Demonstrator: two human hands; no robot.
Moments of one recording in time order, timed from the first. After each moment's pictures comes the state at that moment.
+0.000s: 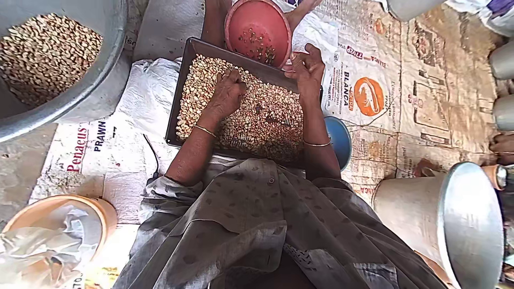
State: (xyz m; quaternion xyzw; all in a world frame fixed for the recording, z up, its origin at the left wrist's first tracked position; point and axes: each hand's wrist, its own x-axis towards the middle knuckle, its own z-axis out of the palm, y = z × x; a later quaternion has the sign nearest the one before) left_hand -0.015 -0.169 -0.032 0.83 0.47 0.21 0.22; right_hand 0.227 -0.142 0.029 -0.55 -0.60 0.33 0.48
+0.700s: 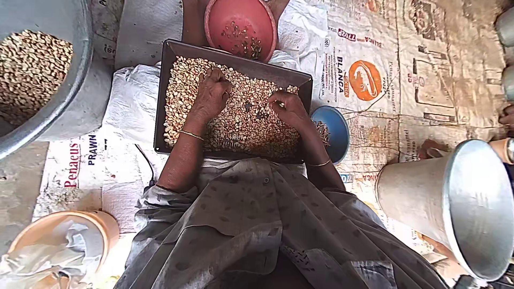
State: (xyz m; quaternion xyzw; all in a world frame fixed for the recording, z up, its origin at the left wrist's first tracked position) left_hand -0.016 -0.167 -0.031 0.83 0.47 0.21 0.22; right_hand 0.264 -0.217 0.006 -0.56 -0.77 0.25 0.16
